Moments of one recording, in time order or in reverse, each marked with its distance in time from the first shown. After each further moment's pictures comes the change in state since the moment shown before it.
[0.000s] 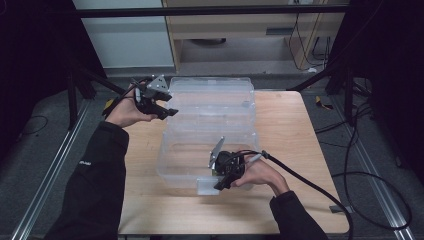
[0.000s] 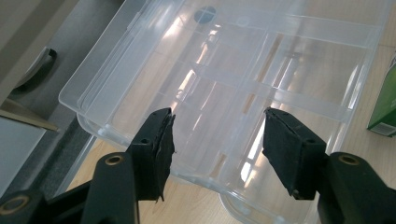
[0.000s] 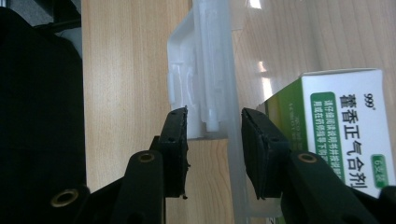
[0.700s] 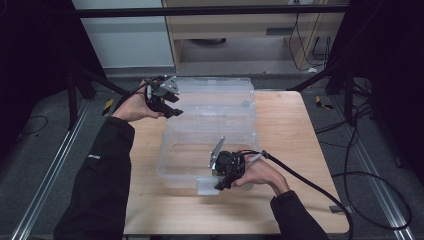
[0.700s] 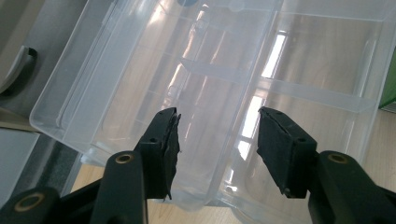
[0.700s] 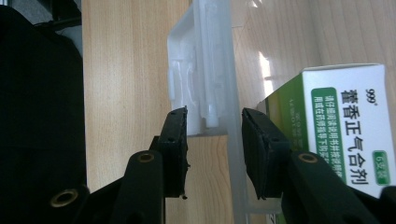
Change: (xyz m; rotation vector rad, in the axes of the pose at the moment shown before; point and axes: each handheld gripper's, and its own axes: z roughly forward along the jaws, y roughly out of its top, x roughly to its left) left arm 0.008 0.014 0.027 0.086 -0.061 0.089; right arm -0.001 -0.001 0.000 0.006 0.006 0.002
